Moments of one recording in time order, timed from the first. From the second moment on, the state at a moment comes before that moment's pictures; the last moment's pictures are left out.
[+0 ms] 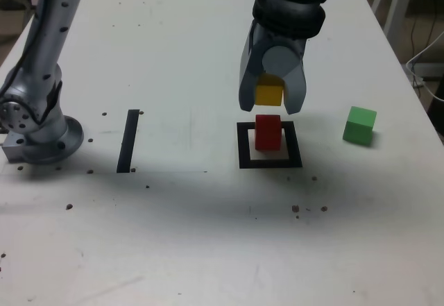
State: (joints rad) arm -0.04 2.12 -1.85 1.52 -0.01 0.04
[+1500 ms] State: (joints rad) arm 0.00 2.17 -1.78 1.44 -0.11 0.09
